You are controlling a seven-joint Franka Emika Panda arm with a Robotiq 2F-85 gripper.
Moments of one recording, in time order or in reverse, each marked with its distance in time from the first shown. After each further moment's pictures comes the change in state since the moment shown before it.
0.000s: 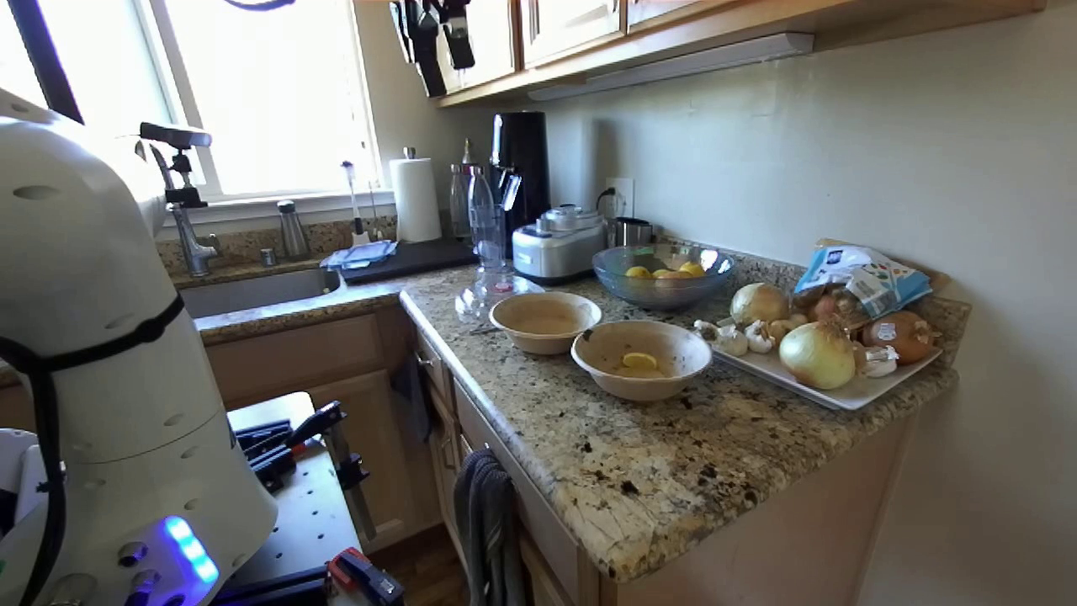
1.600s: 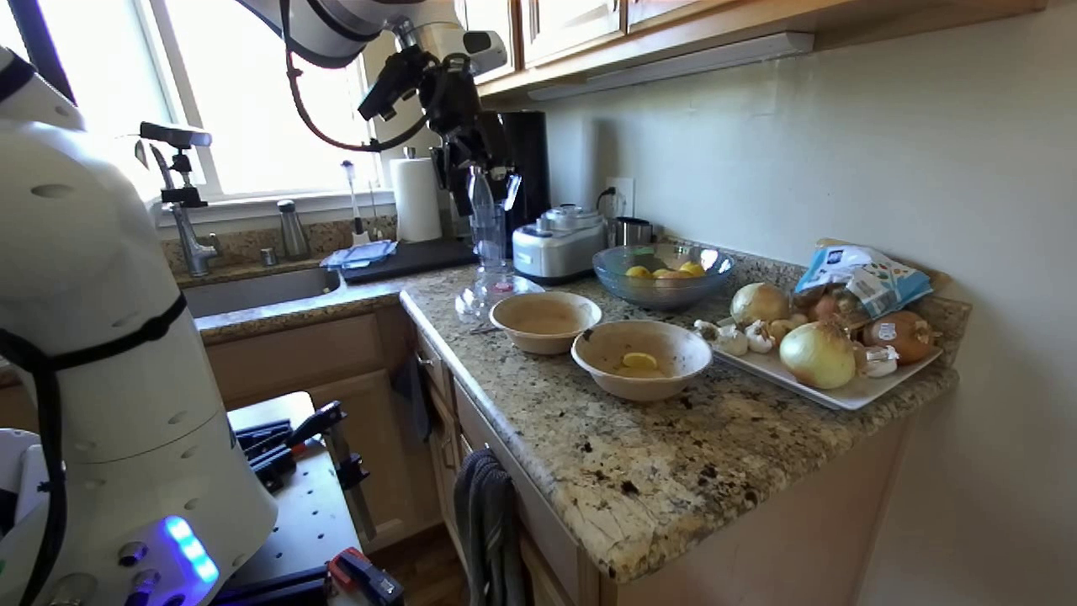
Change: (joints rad) arm 0.051 0.339 0.179 -0.110 -0.083 0.328 0.114
